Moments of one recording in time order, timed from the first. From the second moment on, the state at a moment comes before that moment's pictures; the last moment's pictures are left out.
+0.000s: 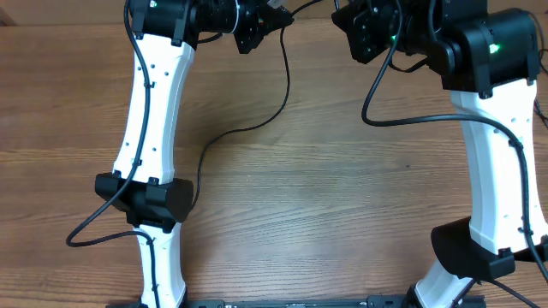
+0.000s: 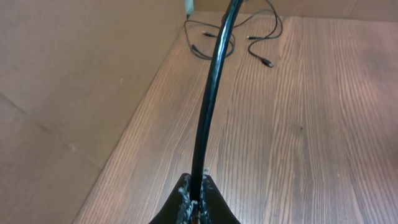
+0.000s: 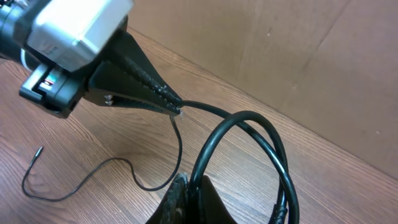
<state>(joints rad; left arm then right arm) -0.23 2.21 2.63 -1.18 0.84 0.73 0.30 1.87 2.49 -1.28 -0.32 -0.20</state>
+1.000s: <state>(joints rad) 0.03 2.21 2.63 -1.56 0.93 0.84 0.02 1.87 2.49 -1.30 -0.64 -0.16</state>
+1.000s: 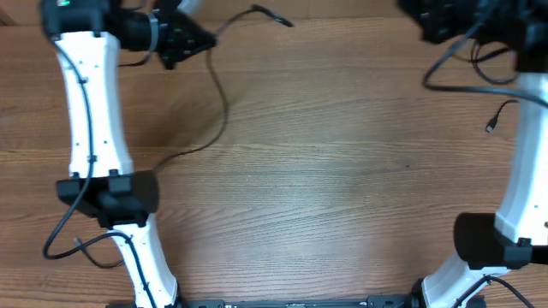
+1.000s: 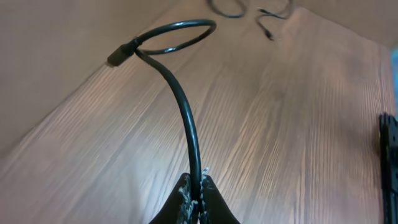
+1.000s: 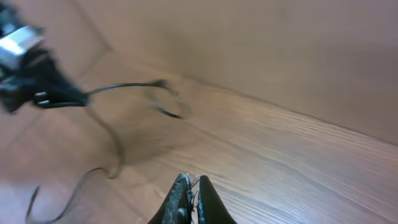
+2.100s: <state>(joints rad) -0.09 2.21 2.63 -1.56 0.83 0.79 0.31 2.07 2.22 -1.01 -0.47 -0.33</state>
